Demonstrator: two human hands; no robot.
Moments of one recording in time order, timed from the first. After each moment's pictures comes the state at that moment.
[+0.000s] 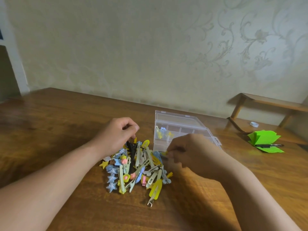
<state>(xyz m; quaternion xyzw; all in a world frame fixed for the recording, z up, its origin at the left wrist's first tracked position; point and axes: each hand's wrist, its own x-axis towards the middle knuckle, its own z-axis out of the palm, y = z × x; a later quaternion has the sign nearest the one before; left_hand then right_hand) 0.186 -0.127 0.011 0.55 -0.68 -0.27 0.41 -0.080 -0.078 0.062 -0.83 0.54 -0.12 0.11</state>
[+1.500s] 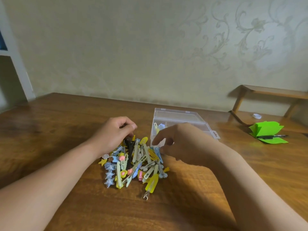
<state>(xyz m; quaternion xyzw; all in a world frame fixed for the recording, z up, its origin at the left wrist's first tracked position) 0.183 -0.123 0.015 0.56 -0.67 -0.27 0.40 -0.069 -0.083 0.073 -0.86 0.49 -0.12 0.12</state>
